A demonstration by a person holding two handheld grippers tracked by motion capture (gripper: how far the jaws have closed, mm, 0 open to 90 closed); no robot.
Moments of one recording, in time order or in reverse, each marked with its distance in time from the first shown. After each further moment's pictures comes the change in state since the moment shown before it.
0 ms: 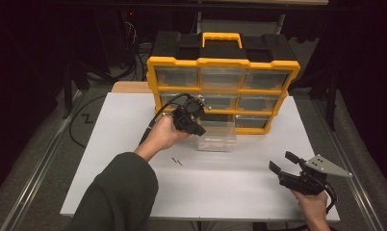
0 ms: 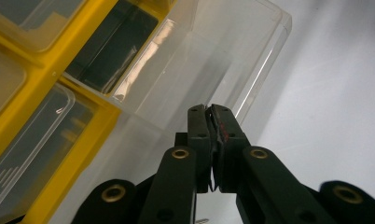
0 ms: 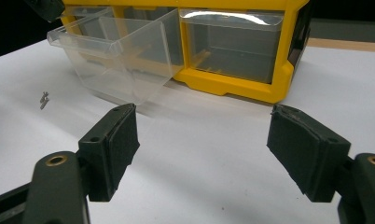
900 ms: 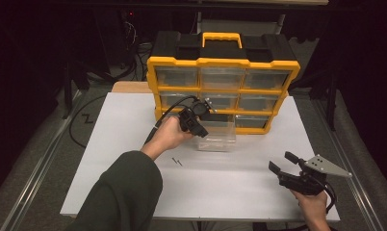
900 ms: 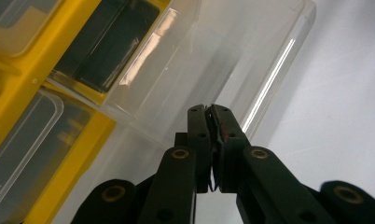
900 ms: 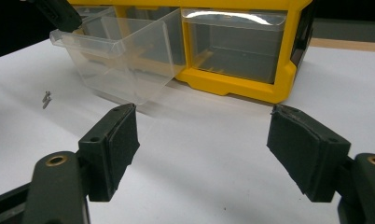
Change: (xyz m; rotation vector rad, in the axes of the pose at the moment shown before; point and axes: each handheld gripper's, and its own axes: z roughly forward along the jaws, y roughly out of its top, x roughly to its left) left arm -0.002 0.008 0.017 0.066 0.034 0.010; right arm 0.001 0.000 0.000 -0.002 0.003 0.000
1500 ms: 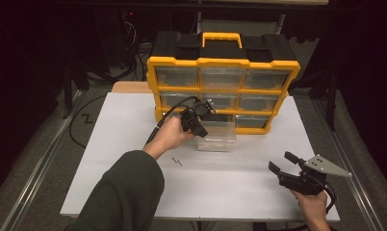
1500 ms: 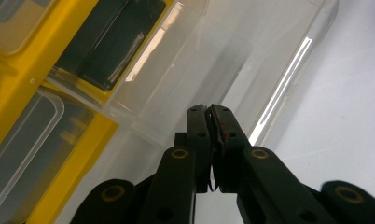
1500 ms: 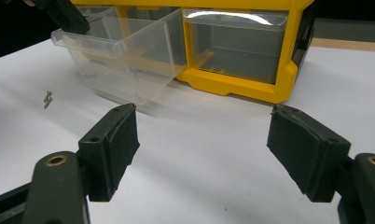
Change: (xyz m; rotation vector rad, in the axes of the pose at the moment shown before) left arm 0.002 0.003 0.007 0.022 0.018 -0.005; right arm 0.000 0.000 0.000 0.000 0.004 0.001
